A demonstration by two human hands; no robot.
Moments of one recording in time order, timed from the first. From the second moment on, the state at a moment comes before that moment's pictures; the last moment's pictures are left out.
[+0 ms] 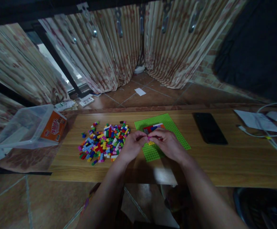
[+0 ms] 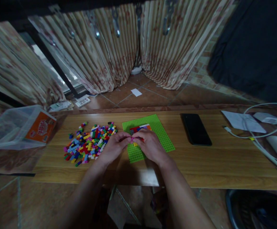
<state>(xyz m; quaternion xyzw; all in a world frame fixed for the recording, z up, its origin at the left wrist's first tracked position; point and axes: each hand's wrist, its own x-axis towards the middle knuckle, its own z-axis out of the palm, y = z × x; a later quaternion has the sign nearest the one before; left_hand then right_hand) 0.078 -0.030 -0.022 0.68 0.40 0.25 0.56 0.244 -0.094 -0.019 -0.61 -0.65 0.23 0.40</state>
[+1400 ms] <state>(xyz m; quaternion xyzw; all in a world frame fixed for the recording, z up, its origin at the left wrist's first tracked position) 0.098 -0.029 -0.029 0.71 0.52 0.23 0.43 0.250 -0.085 -0.035 -0.70 -0.60 0.11 0.37</state>
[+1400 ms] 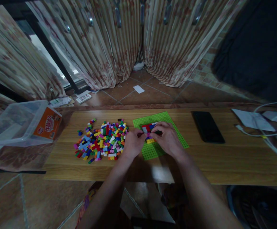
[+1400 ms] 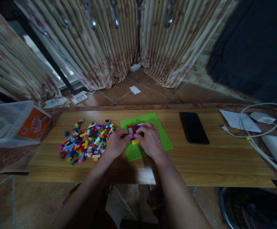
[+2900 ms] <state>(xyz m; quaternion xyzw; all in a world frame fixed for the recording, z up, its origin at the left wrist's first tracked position) 0.107 -0.033 -0.035 0.69 0.56 0.21 0.41 0.255 -0.075 -0.060 -0.78 -0.41 0.06 0.46</state>
